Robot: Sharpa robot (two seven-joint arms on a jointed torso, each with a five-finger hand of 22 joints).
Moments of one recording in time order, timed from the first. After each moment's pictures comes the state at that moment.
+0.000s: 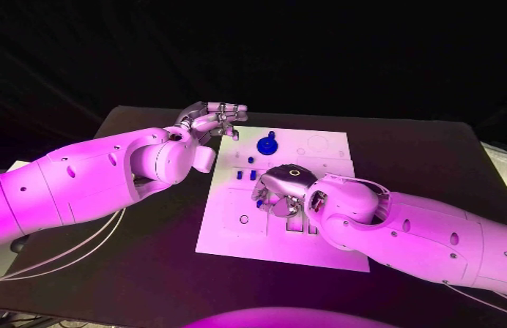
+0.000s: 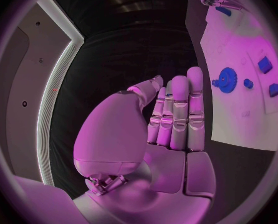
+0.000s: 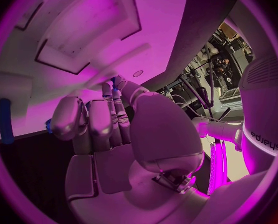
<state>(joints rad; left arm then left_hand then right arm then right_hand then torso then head) 1.21 -0.81 -0.01 1.48 0.00 -0.34 0.25 1.36 -0.14 0.50 -0.02 0.06 1.02 0.19 0.11 0.07 1.17 0.11 0.14 0.11 1.24 0.01 0.91 0.59 0.17 1.22 0.11 0.58 0.91 1.05 -0.63 -0.03 1.63 -1.75 -0.18 -0.19 1.33 -0.08 0.41 -0.05 0.05 1.04 0.16 0.06 0.07 1.09 0.10 0.07 0.06 1.47 0.01 1.18 1.09 0.10 1.34 0.11 1.26 1.06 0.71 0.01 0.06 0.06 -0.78</state>
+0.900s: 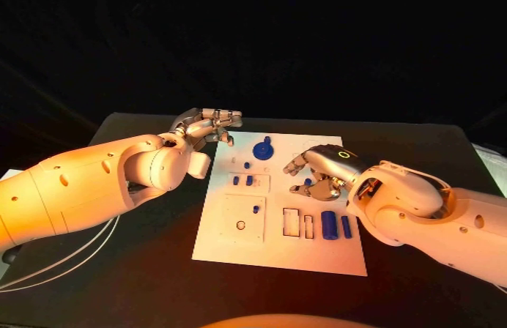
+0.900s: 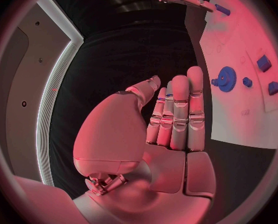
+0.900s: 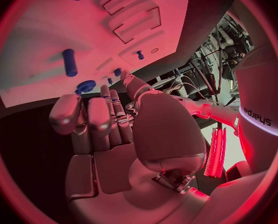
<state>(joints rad) 1.21 -0.81 -0.01 1.48 0.00 -0.33 0.24 1.34 -0.14 0.47 0.00 0.06 1.02 0.19 0.11 0.07 1.15 0.11 0.15 0.11 1.23 0.02 0.91 0.58 0.17 1.22 0.11 0.57 0.90 1.12 -0.89 -0.02 1.77 -1.68 -0.34 -0.19 1.30 -0.11 0.31 -0.04 0.10 1.01 0.15 0.07 0.07 1.03 0.10 0.13 0.06 1.47 0.02 1.14 1.04 0.10 1.33 0.12 1.22 1.01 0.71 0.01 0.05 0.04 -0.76</state>
